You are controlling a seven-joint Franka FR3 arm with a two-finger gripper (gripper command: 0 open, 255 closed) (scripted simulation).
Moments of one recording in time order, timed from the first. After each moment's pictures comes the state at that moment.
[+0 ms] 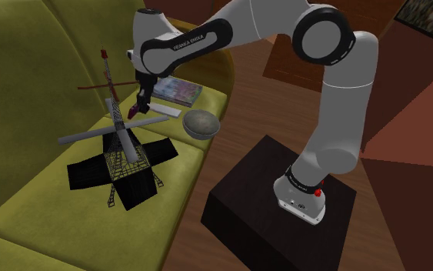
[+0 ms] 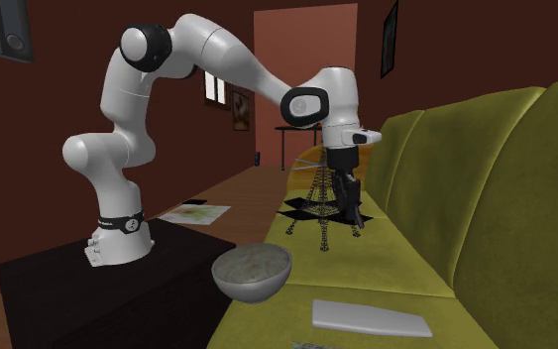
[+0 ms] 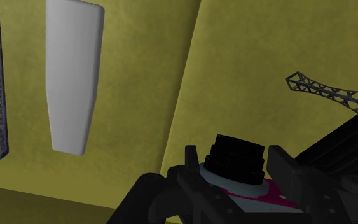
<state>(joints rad) 0.22 0.42 0.15 -1.74 -0.04 2.26 -0.27</state>
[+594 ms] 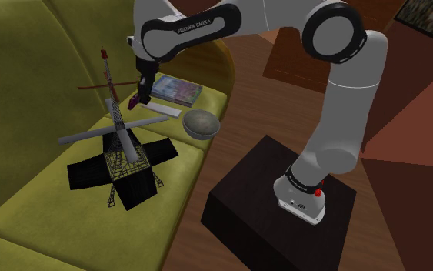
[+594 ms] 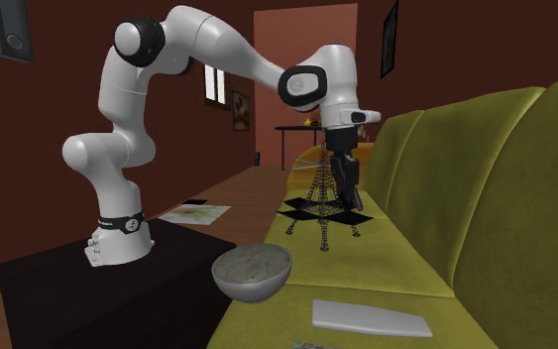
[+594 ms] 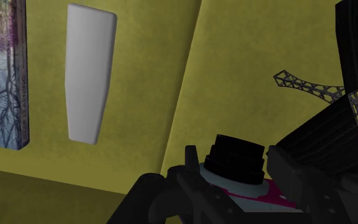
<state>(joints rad) 0.22 0.36 0.15 -1.71 -0.03 2.17 -0.28</state>
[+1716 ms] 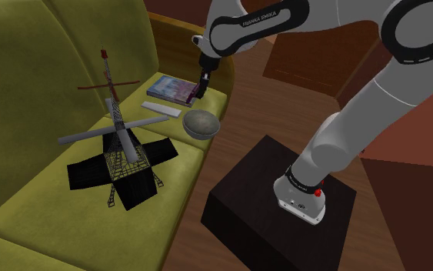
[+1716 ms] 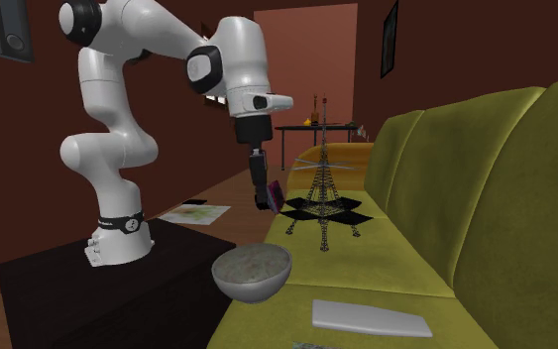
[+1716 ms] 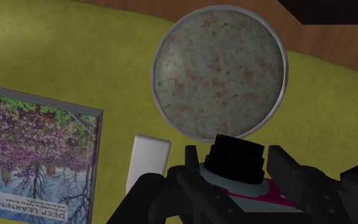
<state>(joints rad) 0.04 -0.13 0.05 -2.29 0.08 2.25 -0.62</state>
